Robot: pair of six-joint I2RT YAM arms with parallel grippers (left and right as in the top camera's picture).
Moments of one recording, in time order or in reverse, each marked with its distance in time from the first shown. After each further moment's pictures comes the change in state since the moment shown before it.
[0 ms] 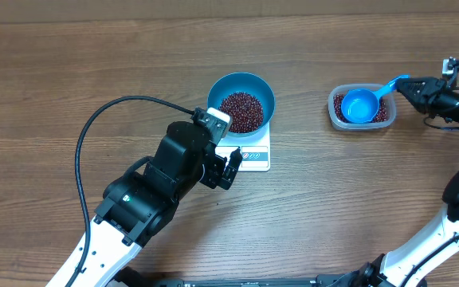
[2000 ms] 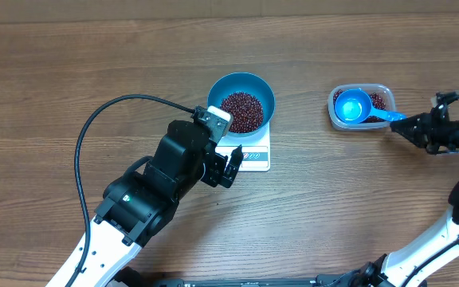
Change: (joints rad) left arm 0.000 0.000 0.000 0.023 0.003 0.000; right arm -0.058 0.000 -0.008 -0.573 0.218 -0.254
